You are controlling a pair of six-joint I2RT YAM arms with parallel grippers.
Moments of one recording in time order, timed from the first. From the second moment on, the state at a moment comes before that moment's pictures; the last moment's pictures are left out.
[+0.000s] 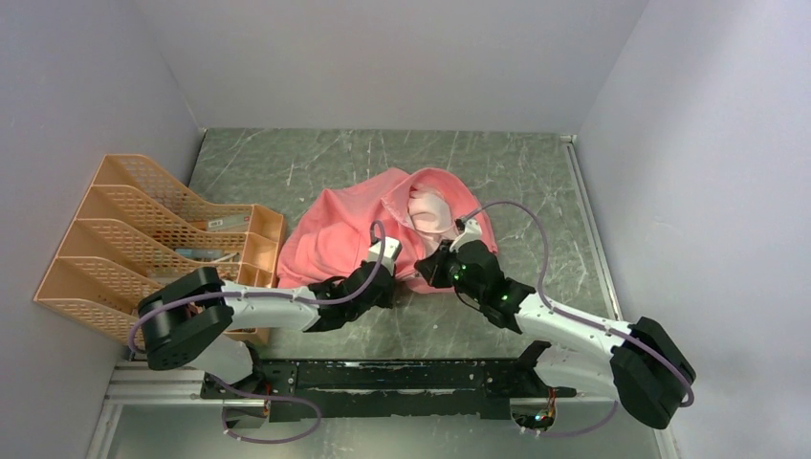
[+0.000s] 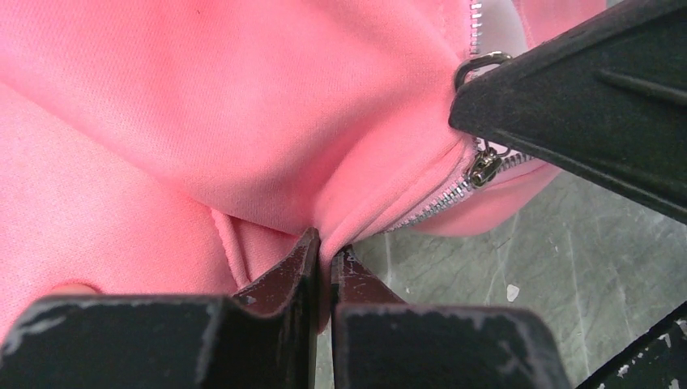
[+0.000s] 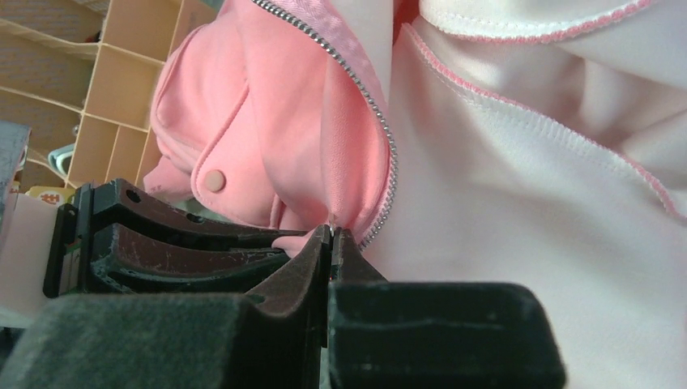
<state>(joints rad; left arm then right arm) -1.11 1.48 0.59 0.29 -0.42 -0.54 0.78 1.08 0.42 0.22 0.11 0.72</state>
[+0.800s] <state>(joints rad) -0.96 1.29 0.62 0.14 -0.15 -0.63 0.61 0.88 0.34 0.30 -0.14 0.71</state>
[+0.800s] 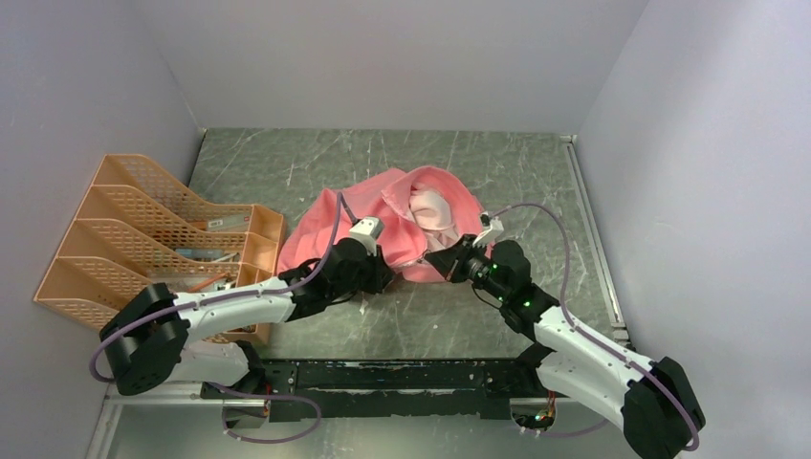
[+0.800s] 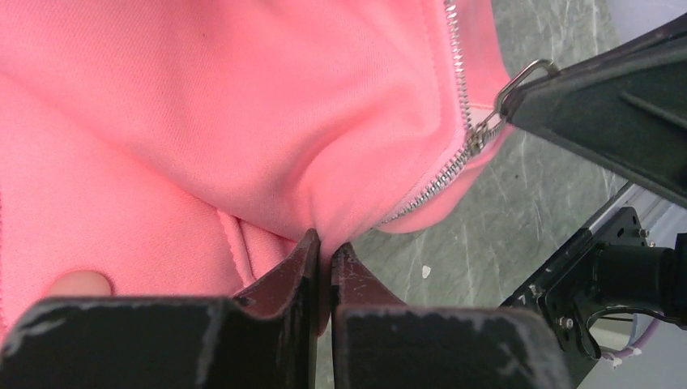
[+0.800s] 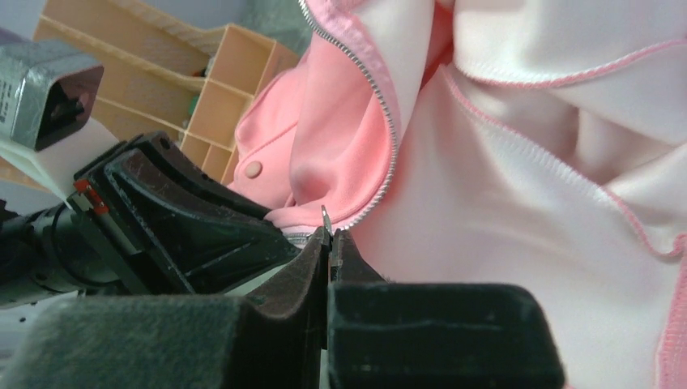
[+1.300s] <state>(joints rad) -0.95 1.25 0.59 0.12 -0.14 -0.64 0.57 0.89 0.32 0.33 -0.04 0.76</state>
